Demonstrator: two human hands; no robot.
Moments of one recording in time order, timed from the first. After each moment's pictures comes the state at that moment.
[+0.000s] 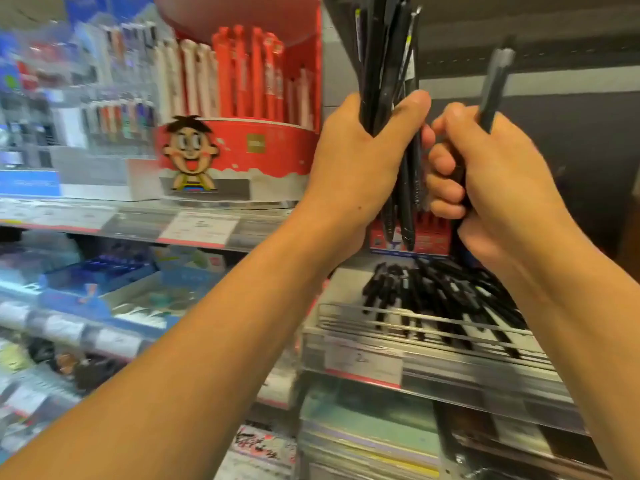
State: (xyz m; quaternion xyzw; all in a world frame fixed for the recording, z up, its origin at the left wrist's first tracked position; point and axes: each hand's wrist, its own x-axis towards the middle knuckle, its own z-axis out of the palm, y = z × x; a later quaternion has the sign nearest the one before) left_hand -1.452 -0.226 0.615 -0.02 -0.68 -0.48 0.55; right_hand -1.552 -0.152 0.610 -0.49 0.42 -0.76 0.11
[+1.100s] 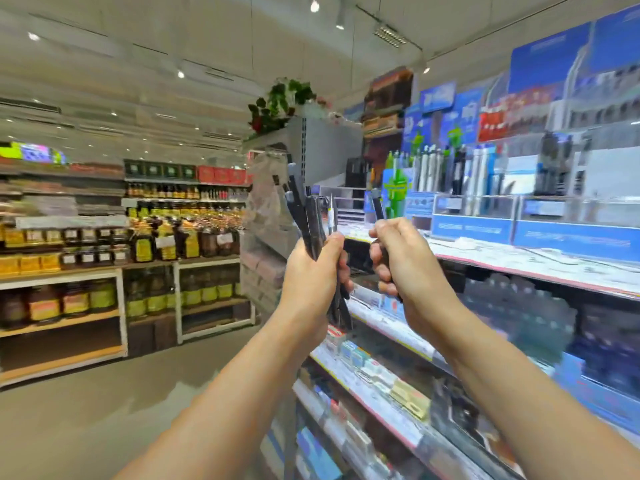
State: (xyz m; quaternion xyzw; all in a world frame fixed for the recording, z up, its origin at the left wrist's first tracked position) left_hand -0.846 -0.641 0.539 0.25 -0.50 -0.41 0.72; right_hand -0.958 -0.631 0.562 -0.60 0.37 -0.63 0.32
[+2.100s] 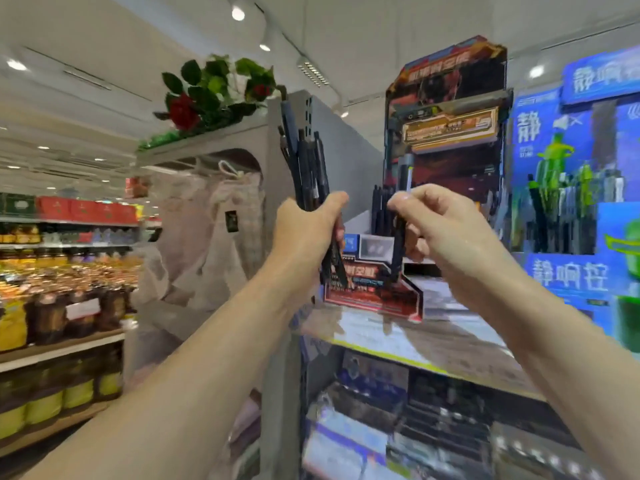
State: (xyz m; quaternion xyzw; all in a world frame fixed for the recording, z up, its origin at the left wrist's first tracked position) left_hand -0.721 -1.171 0.664 0.14 -0.59 -0.43 0.67; right_hand -0.858 -1.086 0.665 -0.60 0.43 -0.67 0.04
